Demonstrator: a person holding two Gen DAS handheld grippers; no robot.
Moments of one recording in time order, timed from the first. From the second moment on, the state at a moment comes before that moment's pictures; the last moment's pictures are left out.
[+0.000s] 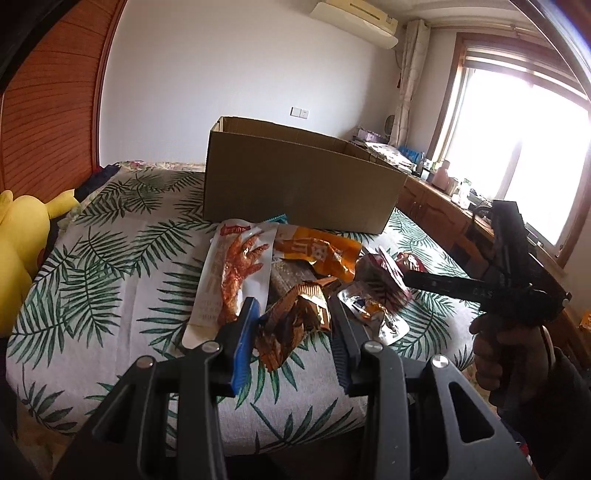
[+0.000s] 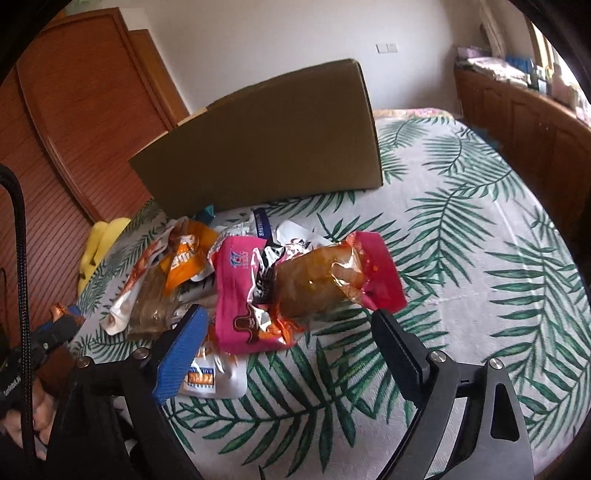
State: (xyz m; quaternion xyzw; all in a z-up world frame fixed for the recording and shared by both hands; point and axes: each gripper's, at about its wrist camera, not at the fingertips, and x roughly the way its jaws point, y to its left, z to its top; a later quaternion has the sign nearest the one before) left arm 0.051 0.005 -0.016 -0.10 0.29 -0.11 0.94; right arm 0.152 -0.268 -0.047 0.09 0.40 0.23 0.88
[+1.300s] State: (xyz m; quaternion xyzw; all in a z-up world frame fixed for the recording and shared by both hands) left arm 0.078 -0.002 0.011 -0.08 0.27 -0.12 0.95; right arm 0.184 -0.265 -0.032 0.00 0.42 0.20 0.88
